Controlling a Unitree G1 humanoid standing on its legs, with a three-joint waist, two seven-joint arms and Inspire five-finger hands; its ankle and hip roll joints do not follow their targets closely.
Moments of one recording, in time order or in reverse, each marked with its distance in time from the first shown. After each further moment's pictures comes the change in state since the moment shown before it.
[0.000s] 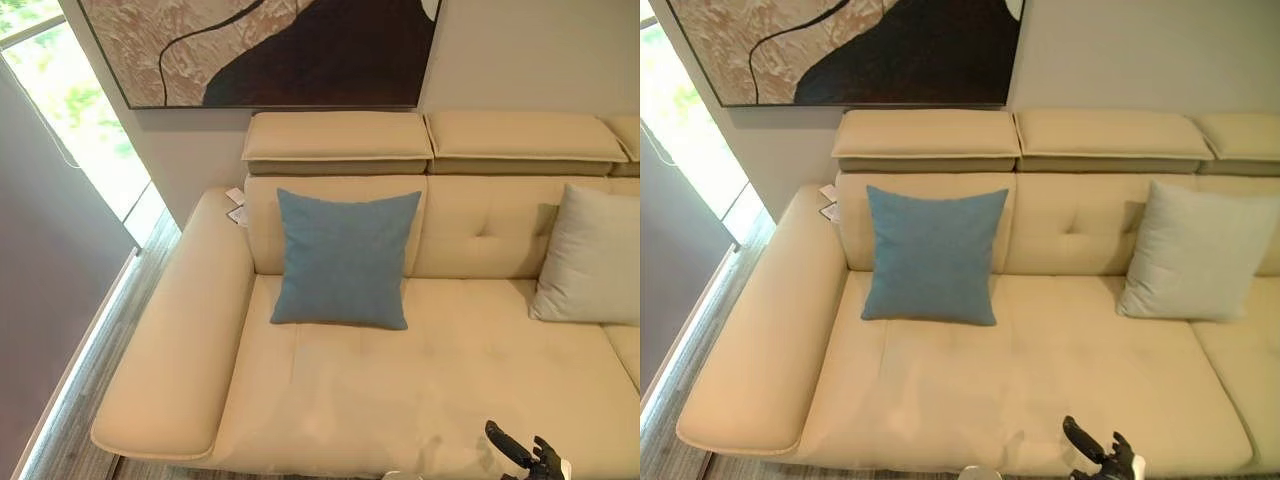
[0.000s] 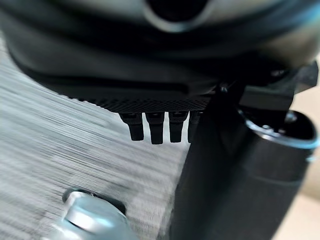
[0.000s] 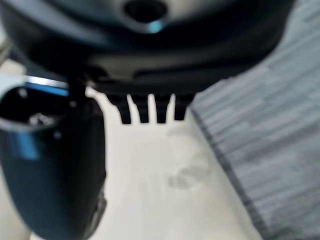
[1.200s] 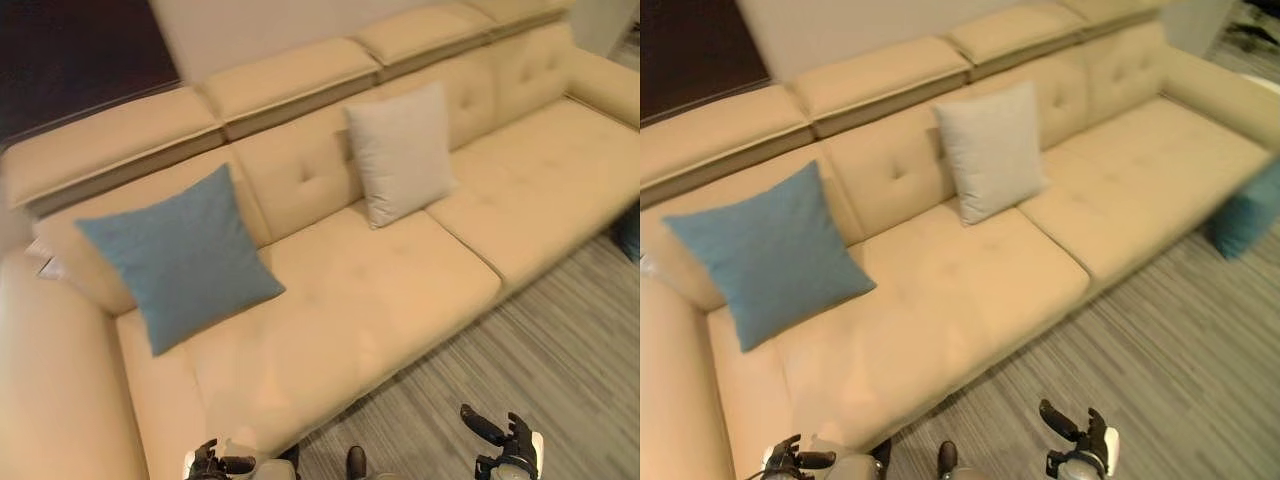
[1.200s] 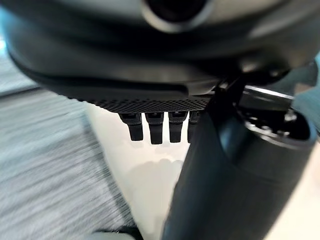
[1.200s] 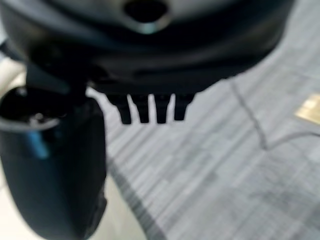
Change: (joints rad) left arm -0.080 -0.014 -0.088 -0.083 0.129 0.016 0.048; right arm -0.031 0.013 0.153 -0.050 -0.054 0.024 -0.068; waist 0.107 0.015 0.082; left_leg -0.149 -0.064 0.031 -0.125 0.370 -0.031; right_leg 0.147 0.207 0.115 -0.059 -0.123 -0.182
